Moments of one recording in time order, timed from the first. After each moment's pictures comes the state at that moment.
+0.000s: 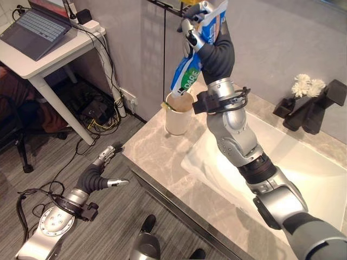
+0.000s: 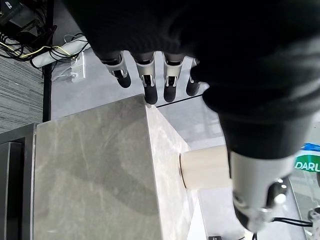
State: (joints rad) left arm 0.30 0.85 -0.10 -0.25 -0.43 -0.25 -0.01; right arm -0.91 -0.29 0.43 0.06 0.61 -0.32 -0.24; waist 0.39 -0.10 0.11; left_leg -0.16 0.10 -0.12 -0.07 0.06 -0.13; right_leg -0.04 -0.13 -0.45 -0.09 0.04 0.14
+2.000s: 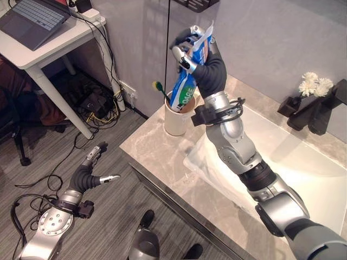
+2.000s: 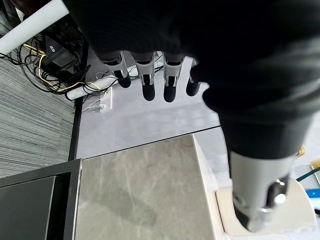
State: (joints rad) left arm 0.27 0.78 -0.05 -0.13 -0.37 -0.25 0.06; right arm -0.83 -0.31 0.47 0.05 0.64 -0.30 -0.17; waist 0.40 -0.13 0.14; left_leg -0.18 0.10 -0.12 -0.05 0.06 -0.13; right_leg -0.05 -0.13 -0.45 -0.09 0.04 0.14
